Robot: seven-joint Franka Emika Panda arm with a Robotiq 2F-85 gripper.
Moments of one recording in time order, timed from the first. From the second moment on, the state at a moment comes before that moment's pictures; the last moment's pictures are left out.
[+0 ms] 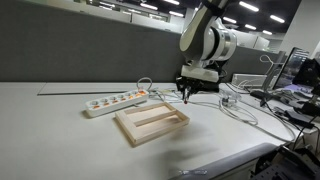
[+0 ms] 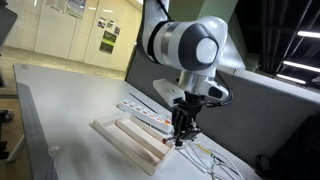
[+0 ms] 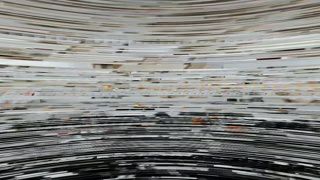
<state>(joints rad) 0.13 0.30 -0.23 -2.43 0.04 2.90 0.41</state>
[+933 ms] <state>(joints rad) -0.10 0.45 -0.13 -2.44 0.23 3.02 0.32</state>
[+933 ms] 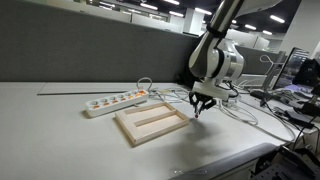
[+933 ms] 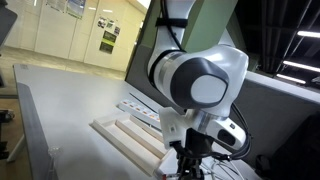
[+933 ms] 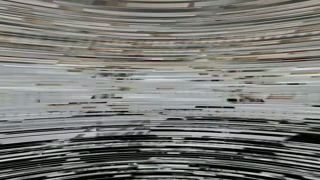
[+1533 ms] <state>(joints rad) -0.18 0.54 -0.03 -2.38 0.28 3.04 0.27</state>
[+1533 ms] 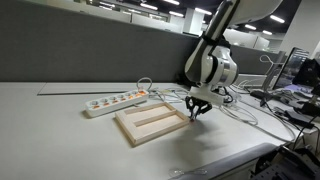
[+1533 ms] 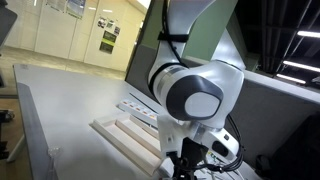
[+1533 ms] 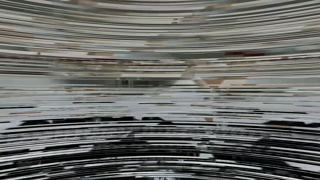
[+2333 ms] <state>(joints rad) -0.20 0.54 -0.02 -2.36 0.28 3.03 0.27</state>
